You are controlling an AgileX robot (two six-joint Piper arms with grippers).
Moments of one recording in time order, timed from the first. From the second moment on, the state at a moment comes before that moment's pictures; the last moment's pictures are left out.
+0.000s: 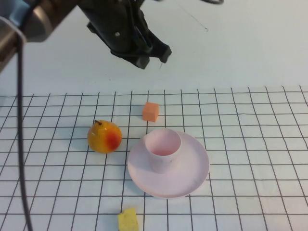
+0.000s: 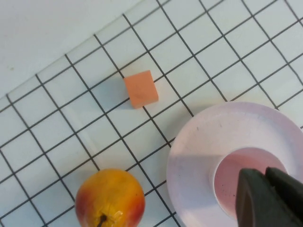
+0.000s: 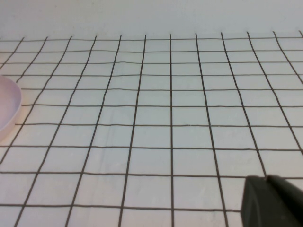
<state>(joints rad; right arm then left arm) 0.04 -0.02 0.03 0.00 0.42 0.00 -0.50 1.90 -2.08 -0.05 1.28 0.06</state>
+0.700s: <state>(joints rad) 0.04 -0.02 0.03 0.00 0.42 0.00 -0.50 1.11 -1.22 -0.26 1.12 0.00</state>
